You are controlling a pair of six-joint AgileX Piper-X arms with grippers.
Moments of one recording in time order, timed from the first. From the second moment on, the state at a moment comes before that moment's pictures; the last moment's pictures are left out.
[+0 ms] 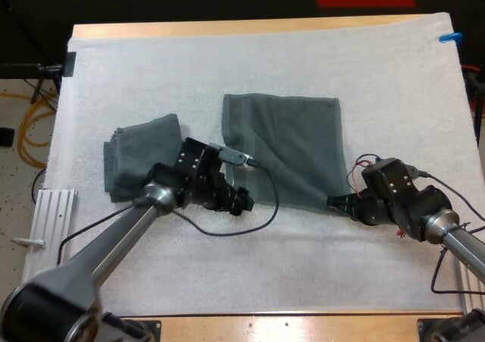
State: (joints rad) left arm -0.43 1.50 -0.80 0.61 0.31 -1.87; right arm 0.47 1.30 -0.64 0.58 -0.11 -1.25
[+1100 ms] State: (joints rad) left arm -0.43 1.44 -0.92 0.85 0.30 -1.77; right arm 0.47 1.16 -0.64 0.63 -0.11 -1.30
